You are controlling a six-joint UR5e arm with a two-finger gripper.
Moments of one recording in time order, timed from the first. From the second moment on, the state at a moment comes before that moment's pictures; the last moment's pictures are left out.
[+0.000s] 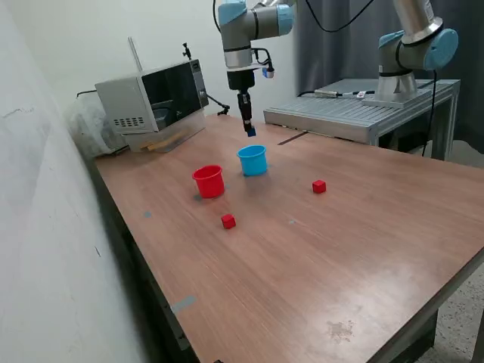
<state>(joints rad) -0.27 -1.10 1.60 -2.13 -1.61 3.38</state>
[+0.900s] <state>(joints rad) -0.31 -1.10 1.64 -2.14 -1.61 3.35</state>
